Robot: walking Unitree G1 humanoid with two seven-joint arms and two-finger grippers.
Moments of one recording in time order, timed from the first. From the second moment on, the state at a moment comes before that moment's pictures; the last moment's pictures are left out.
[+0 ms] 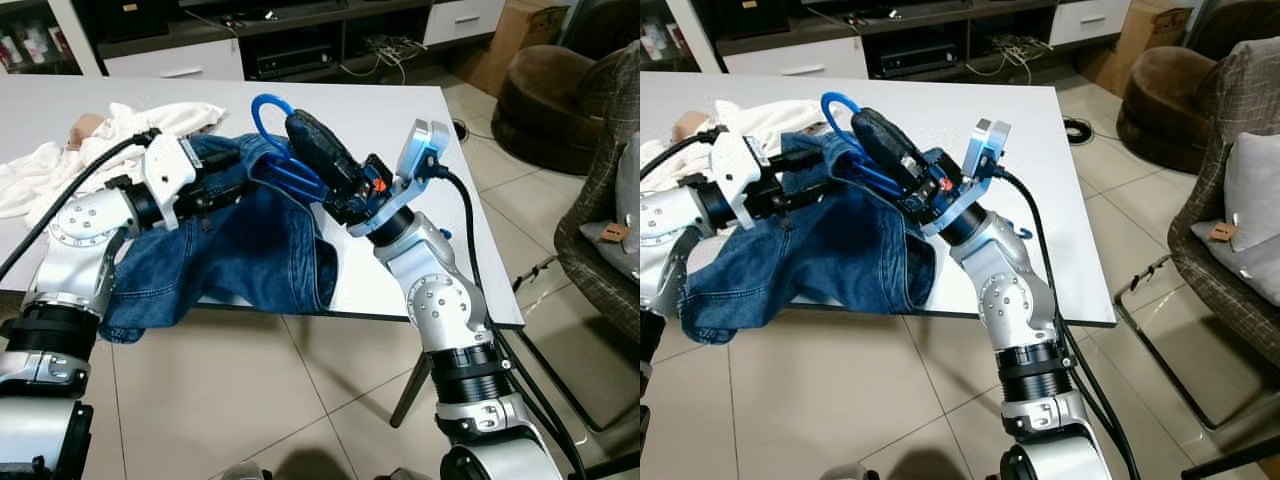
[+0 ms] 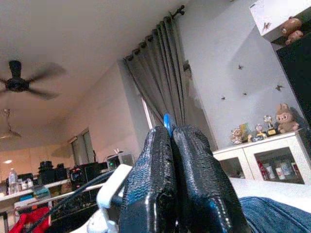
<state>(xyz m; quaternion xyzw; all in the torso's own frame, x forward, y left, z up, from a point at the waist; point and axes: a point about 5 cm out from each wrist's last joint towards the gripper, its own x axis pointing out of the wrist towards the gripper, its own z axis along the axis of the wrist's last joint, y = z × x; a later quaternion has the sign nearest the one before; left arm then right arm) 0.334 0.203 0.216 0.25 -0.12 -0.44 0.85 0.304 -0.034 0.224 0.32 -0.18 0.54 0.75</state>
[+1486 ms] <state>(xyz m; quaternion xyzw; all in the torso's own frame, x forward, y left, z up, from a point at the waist) 0.315 0.239 0.216 0.38 -0.05 -0.47 0.80 0.302 -0.037 0.215 0.26 -0.17 0.57 0.76</state>
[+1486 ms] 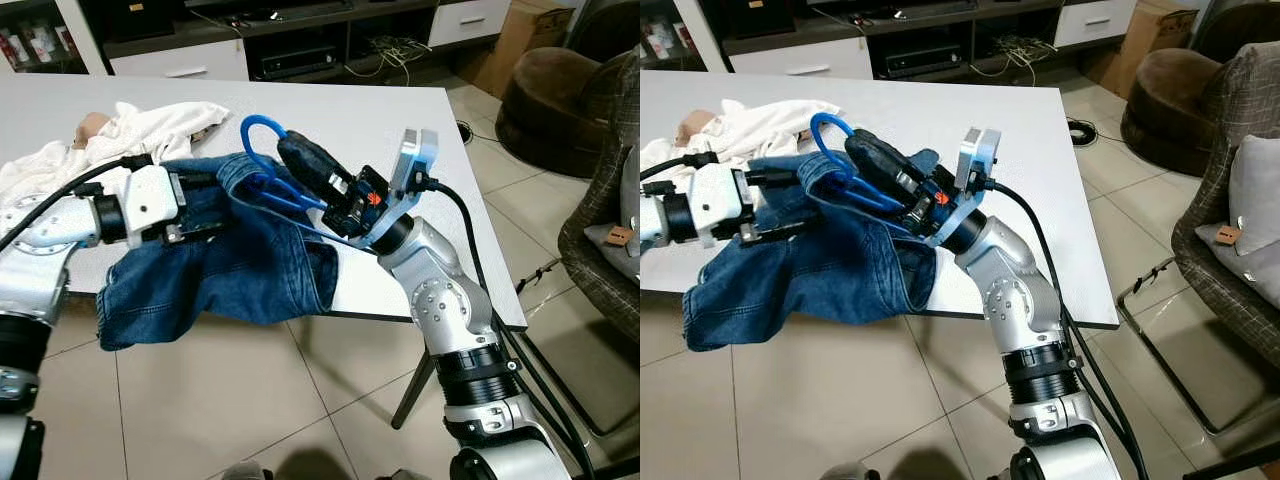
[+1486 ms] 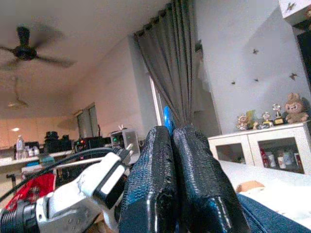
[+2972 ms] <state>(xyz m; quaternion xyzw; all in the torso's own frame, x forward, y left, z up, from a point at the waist) 0.311 0.235 0.213 0.34 0.01 -0.58 0.74 0.281 -0.025 0.221 0.15 -0.20 0.65 0.71</state>
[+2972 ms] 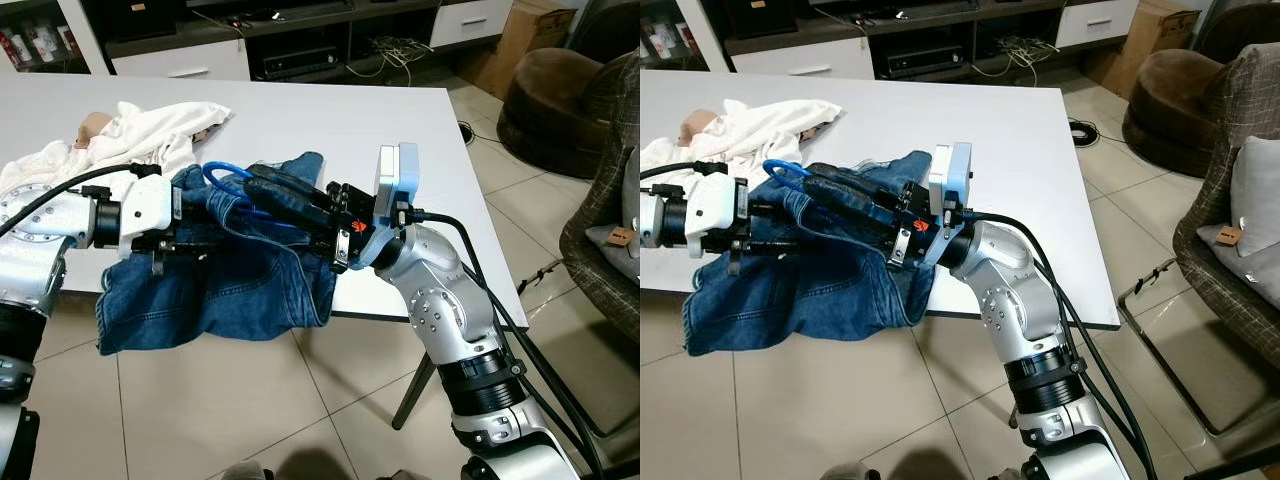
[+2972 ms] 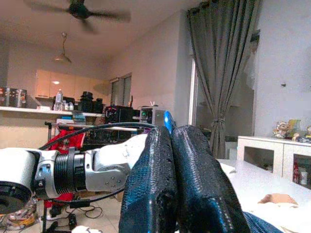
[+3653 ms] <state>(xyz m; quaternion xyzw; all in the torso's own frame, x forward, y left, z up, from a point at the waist) 0.307 0.228 0.214 0.34 -0.01 -0.59 0.74 0.284 -0.030 0.222 0.16 -0.21 0.64 0.72</state>
